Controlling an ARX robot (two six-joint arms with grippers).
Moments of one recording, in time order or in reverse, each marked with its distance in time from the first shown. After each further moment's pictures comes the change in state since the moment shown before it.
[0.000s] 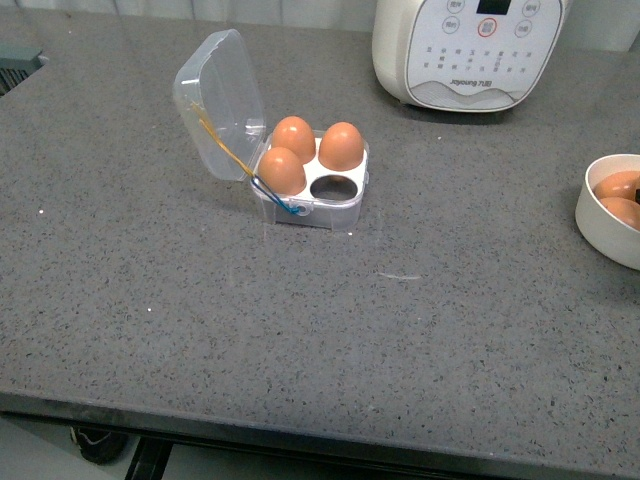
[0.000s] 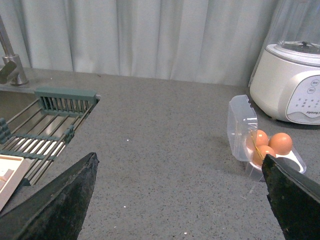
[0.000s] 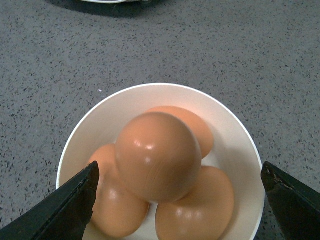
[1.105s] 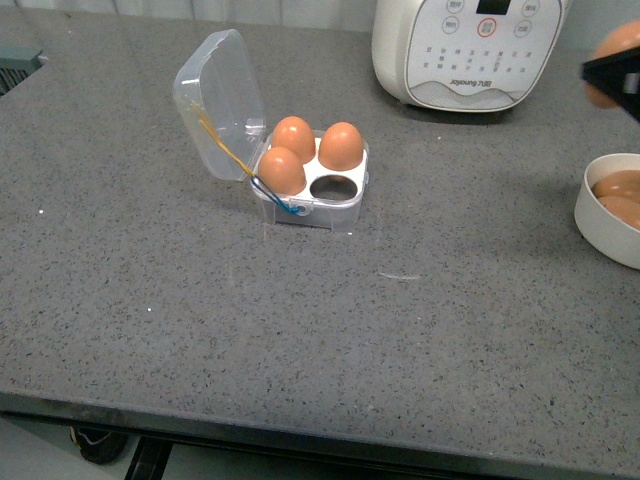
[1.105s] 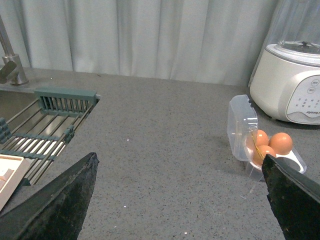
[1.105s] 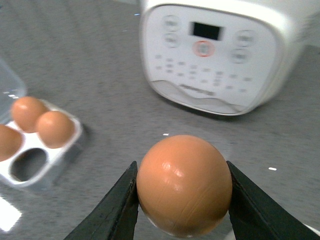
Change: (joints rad) left arm 0.000 0.000 0.000 0.000 0.000 0.000; right arm 0.280 -0.100 0.112 -0.034 -0.003 0.144
